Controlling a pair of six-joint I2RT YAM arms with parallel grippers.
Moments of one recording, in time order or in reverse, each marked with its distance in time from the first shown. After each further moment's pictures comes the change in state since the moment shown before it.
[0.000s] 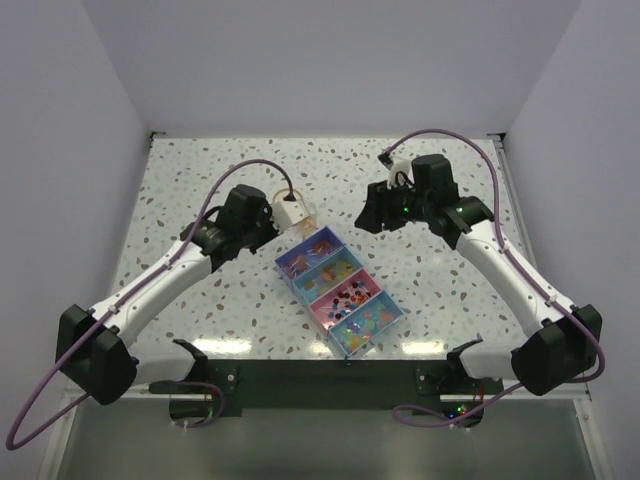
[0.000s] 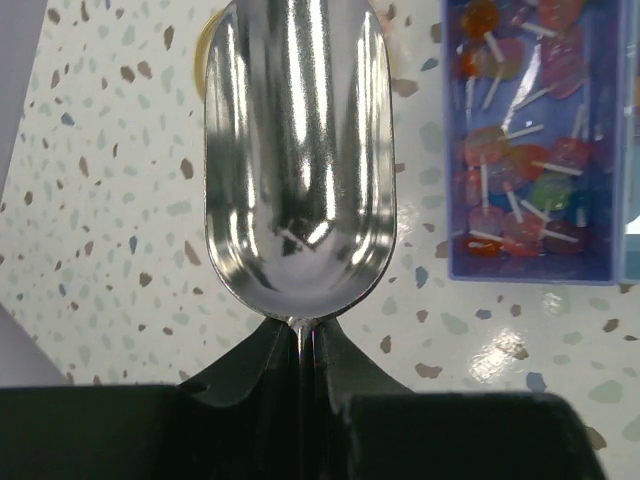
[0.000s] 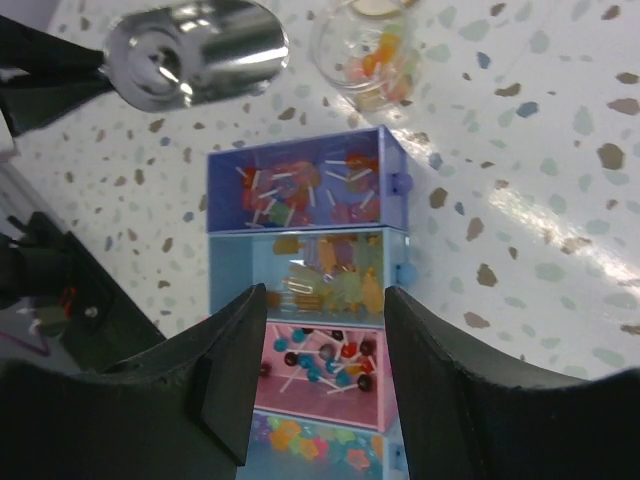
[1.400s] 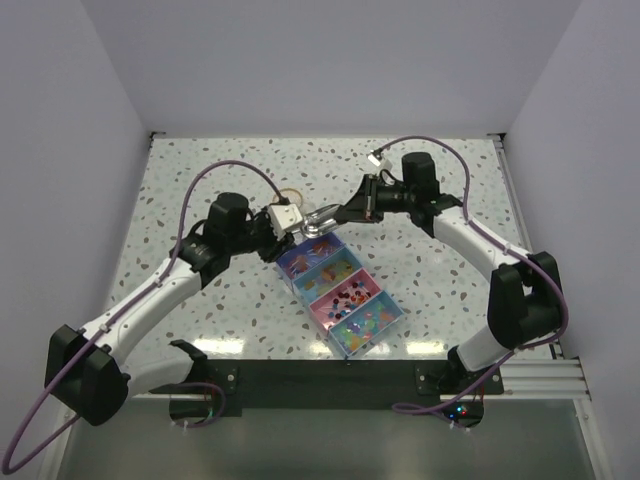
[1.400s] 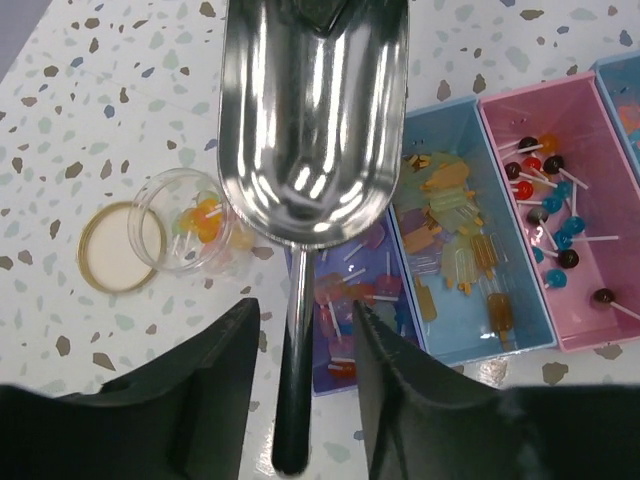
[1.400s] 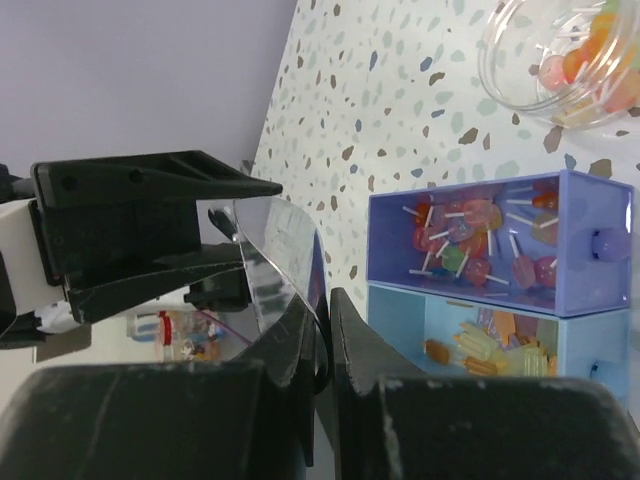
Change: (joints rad) left arm 0.027 -0.126 -0.158 0.281 0.518 -0.135; right arm -0.068 0.268 -0.082 0.498 -0.514 0.517
